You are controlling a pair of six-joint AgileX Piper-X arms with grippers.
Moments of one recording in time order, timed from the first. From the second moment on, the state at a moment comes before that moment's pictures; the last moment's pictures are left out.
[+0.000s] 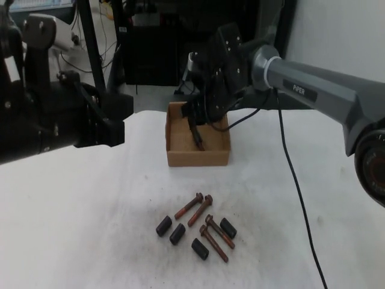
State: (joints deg) left arm -14.4 59.6 -40.6 9.6 29.3 -1.4; right arm 24.6 132.9 -110.6 35.5 -9.0 4.2
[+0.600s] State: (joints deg) left arm -25.1 67.1 -40.6 9.7 33.4 -0.3; right arm 22.6 107.3 -97.2 60.1 -8.9 4.0
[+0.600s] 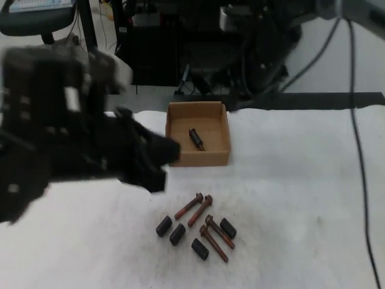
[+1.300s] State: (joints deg) left arm -29.4 111.0 -83.4 48.2 22.4 14.1; right arm 22.3 62.5 -58.3 54.9 -8.8 5.4
